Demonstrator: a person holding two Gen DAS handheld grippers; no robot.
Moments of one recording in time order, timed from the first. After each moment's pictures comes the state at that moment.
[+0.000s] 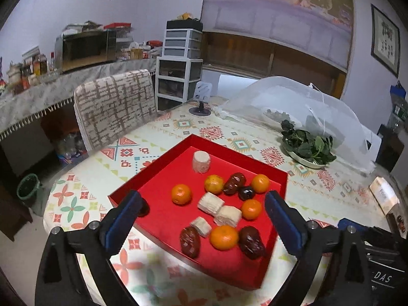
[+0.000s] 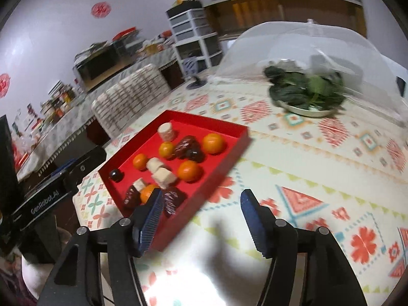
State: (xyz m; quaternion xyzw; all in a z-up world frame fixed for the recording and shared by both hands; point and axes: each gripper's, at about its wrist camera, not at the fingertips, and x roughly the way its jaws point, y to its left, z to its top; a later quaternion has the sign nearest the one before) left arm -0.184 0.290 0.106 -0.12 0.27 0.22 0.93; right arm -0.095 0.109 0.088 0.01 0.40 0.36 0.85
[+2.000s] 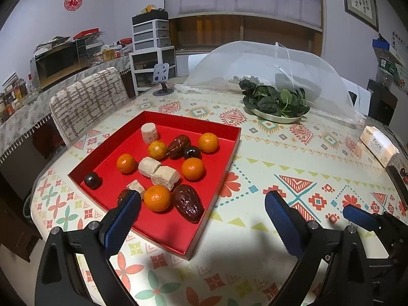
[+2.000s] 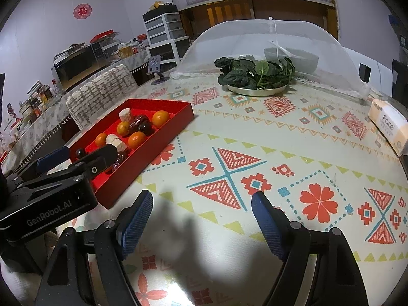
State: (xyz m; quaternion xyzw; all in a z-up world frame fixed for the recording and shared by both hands) left arm -0.158 0.191 0.075 -0.06 0.33 0.18 0.92; right arm -0.116 0.041 0.055 -0.01 0.39 0.29 0.87
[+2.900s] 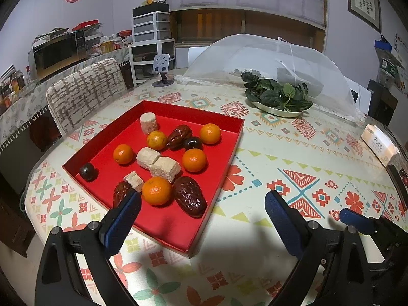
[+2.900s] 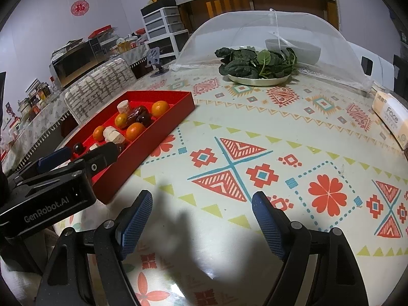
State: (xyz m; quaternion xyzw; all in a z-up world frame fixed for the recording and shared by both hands) left arm -0.155 0.199 0.065 -0.07 0.35 0.17 0.92; right arm -0.116 0.048 0.043 -0.01 0.41 0.29 0.87
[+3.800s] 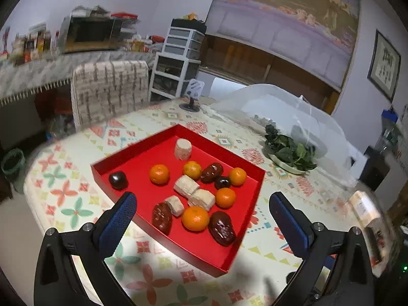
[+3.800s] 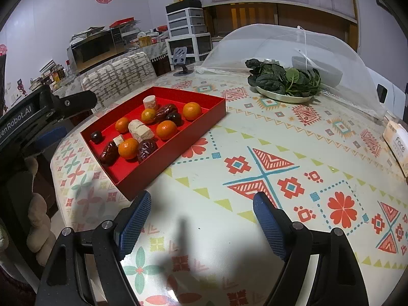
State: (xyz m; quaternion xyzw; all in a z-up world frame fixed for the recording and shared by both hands) left arm -0.203 0.268 0.094 -0.19 0.24 0.20 0.93; right arm -0.141 0.083 0.056 -0.06 0.38 0.32 0.87
